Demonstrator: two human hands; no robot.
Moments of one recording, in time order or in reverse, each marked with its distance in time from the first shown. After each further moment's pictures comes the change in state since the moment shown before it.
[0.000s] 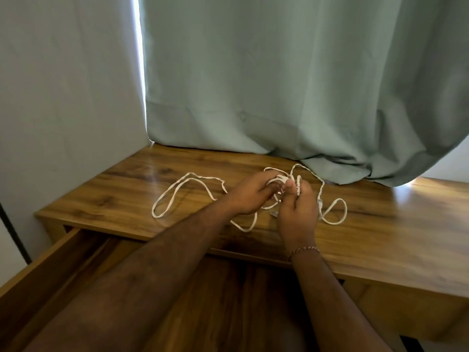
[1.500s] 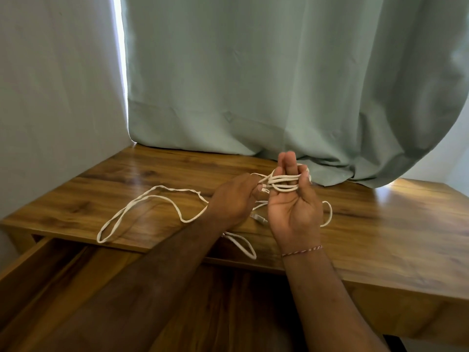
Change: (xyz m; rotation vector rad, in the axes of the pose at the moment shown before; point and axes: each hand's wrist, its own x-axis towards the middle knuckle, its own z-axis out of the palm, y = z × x) left_hand -0.004 -0.032 0.023 0.536 0.280 0.145; right_hand 0.024 -0.026 -0.022 1.586 -0.116 0.541
